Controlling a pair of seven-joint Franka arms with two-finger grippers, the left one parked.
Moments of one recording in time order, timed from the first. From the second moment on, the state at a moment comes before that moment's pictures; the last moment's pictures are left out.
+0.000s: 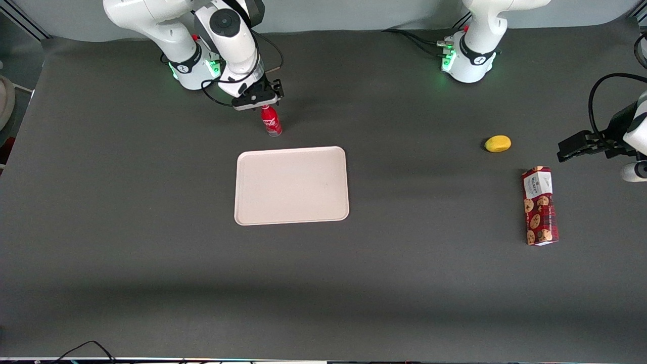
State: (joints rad) arm 0.27 -0.27 0.63 -2.66 0.31 2.40 0.49
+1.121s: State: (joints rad) arm 0.27 -0.31 0.54 -2.41 0.30 2.05 0.50
